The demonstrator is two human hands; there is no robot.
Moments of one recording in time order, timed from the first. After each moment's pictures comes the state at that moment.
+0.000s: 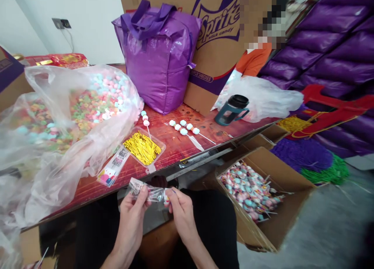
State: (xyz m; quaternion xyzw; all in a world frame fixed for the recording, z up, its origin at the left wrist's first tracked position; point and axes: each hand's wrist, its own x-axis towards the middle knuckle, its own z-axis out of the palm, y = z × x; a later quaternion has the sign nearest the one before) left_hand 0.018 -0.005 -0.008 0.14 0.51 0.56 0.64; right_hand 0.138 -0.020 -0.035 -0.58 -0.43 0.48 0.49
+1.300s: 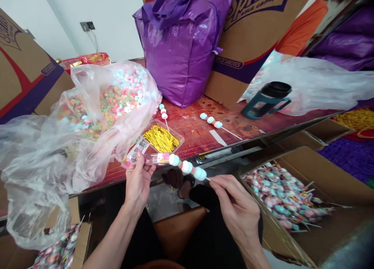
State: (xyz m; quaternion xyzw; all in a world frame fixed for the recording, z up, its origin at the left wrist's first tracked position) left_hand -0.014 0.045 0.017 0.10 0.46 0.67 0.58; right_hand 0.206 -0.022 0.005 -0.54 -0.62 0.15 0.55
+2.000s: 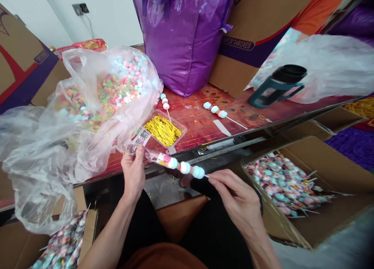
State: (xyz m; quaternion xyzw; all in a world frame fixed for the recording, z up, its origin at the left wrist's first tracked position) left_hand -0.026 0.043 0.010 0.25 0.49 0.69 0.48; right_hand 0.208 -0.032 0.007 -0.54 -0.63 0.25 0.50
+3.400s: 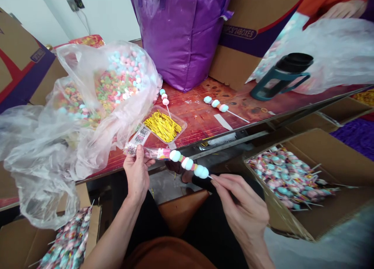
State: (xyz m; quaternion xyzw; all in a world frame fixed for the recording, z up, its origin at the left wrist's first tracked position) left_hand -0.018 0.032 0.009 0.19 0.52 0.68 0.48; right_hand 0.194 -0.056 -0.003 -0.55 -0.65 0.08 0.52
